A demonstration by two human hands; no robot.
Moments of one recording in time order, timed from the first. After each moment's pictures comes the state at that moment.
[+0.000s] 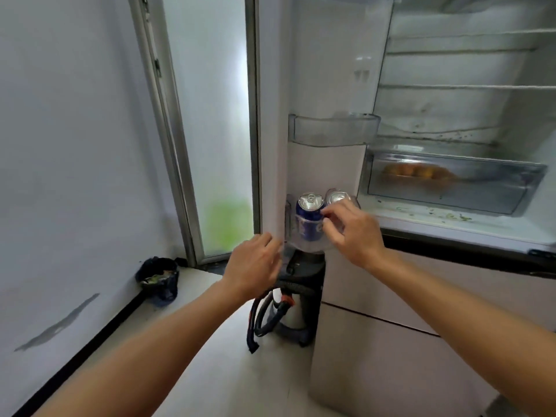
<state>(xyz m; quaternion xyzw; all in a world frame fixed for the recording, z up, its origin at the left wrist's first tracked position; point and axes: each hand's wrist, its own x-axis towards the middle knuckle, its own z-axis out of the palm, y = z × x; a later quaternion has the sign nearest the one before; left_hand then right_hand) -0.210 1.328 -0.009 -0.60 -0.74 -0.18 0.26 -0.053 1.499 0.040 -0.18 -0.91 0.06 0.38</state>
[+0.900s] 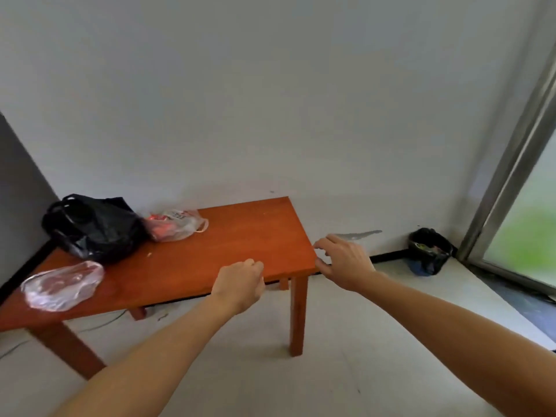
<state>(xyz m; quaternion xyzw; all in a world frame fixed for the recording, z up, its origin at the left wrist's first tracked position) -0.123 0.659 -0.070 -0.03 -1.00 0.03 0.08 -0.217 0.893 -0.064 0.31 -0.93 0.15 0.12</state>
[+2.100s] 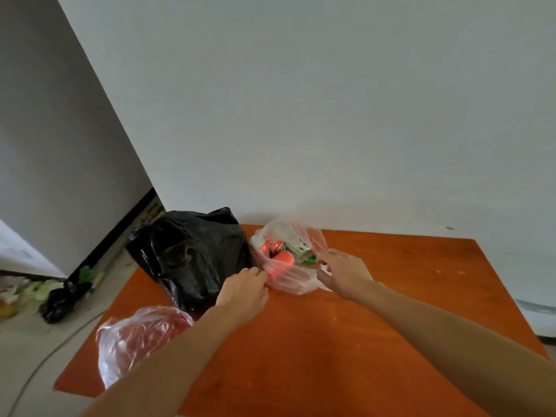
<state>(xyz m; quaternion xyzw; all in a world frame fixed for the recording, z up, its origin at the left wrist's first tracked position) -0.375 0.102 -0.152 0.15 -0.99 -0.01 0.00 -0.542 0.280 -0.151 0.44 -0.89 0.09 -0.06</state>
